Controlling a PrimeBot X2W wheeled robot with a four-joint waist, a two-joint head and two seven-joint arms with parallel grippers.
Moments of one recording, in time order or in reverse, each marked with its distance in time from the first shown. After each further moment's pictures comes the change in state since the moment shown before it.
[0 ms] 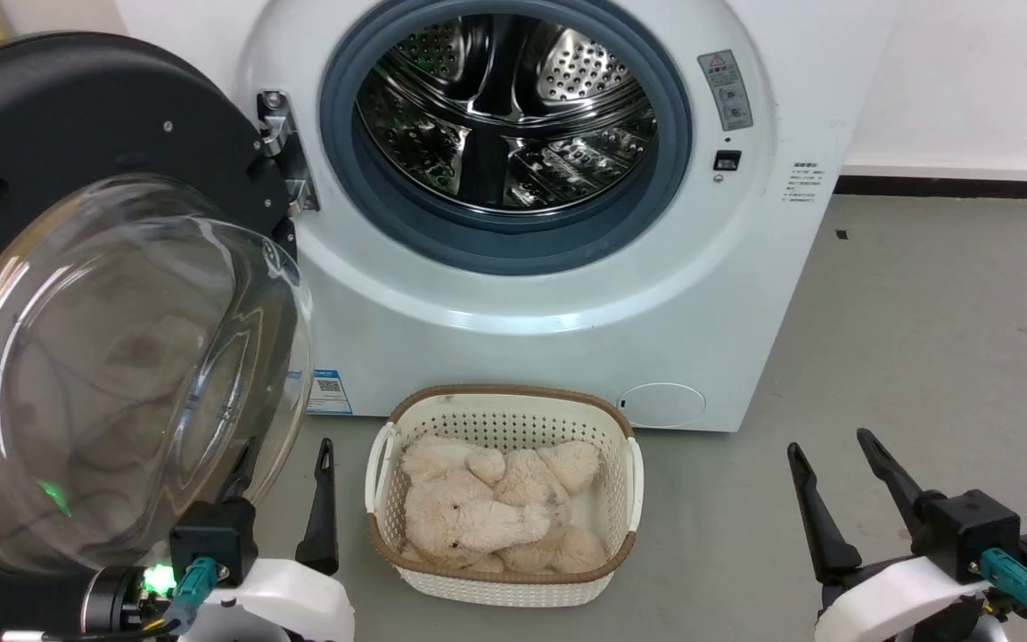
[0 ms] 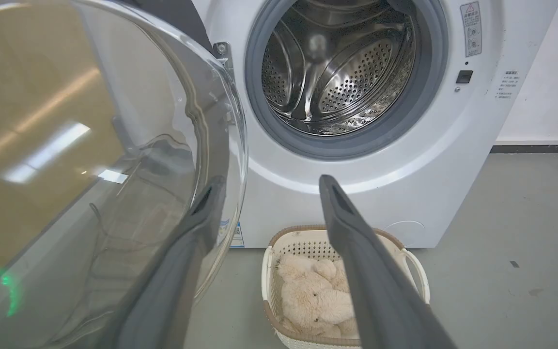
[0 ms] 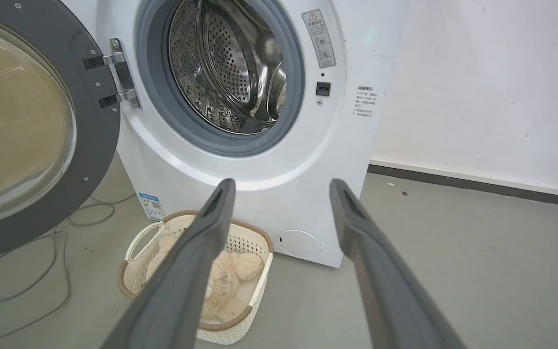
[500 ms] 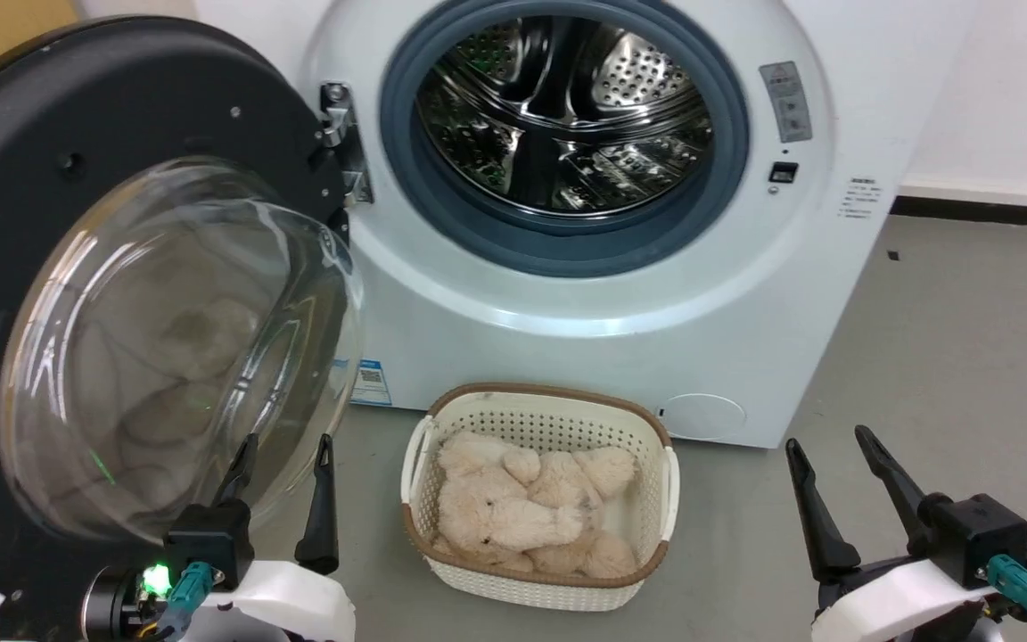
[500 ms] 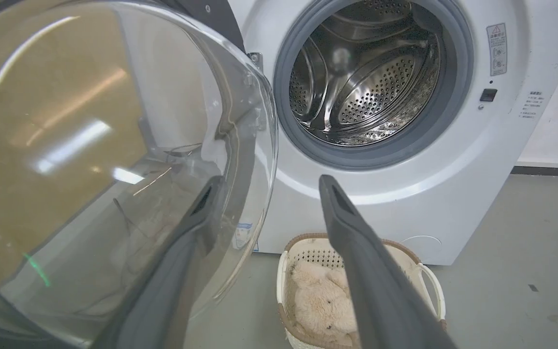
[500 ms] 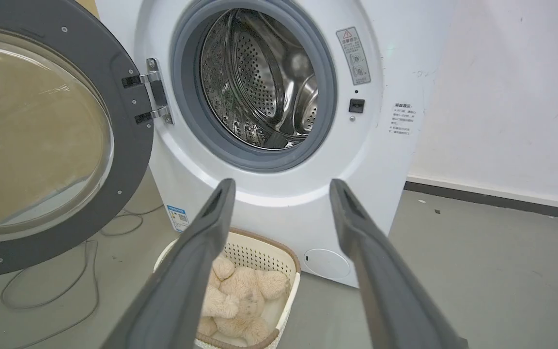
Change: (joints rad) left arm 0.001 0.000 -0.003 -0.001 -0.022 0.005 -0.033; right arm 0.003 0.000 0.013 -0.006 0.041 0.000 -0.033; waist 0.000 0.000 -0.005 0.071
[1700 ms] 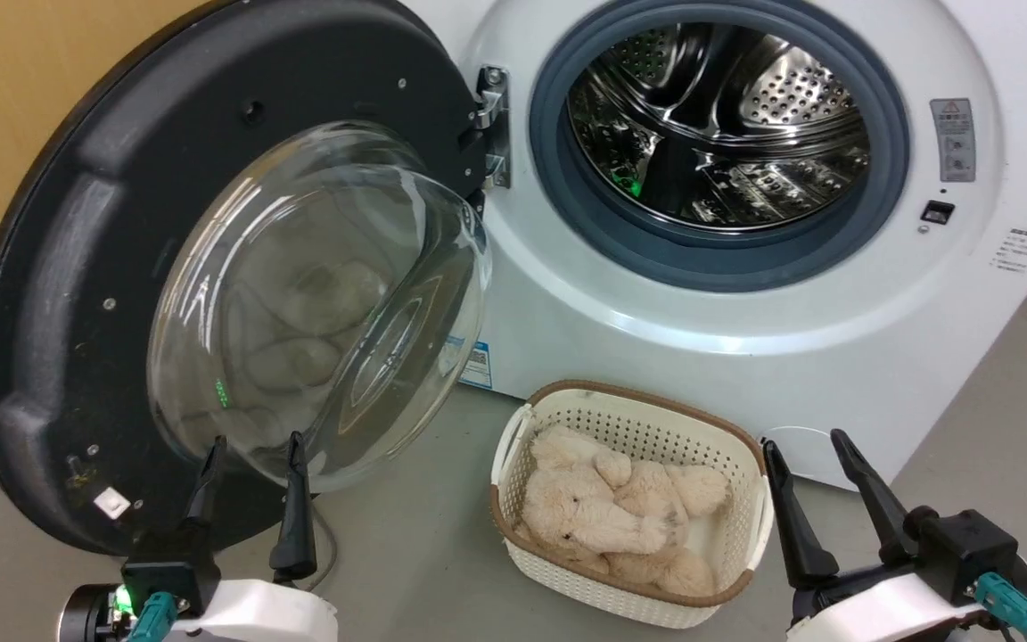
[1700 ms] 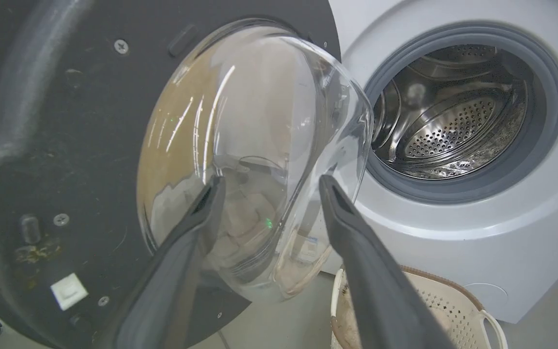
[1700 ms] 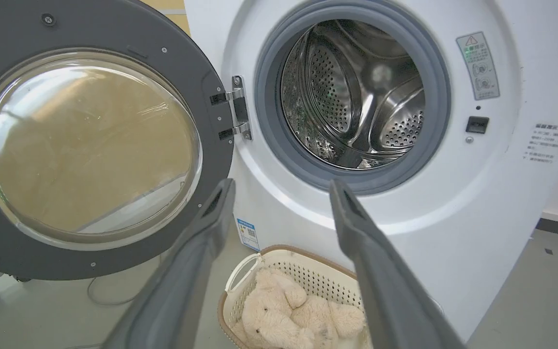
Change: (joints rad) left arm 0.037 0.000 0.024 -0.045 -0.042 0.016 -0.076; right arm 0.010 -0.002 0.067 0.010 0.079 0.000 -0.072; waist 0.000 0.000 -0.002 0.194
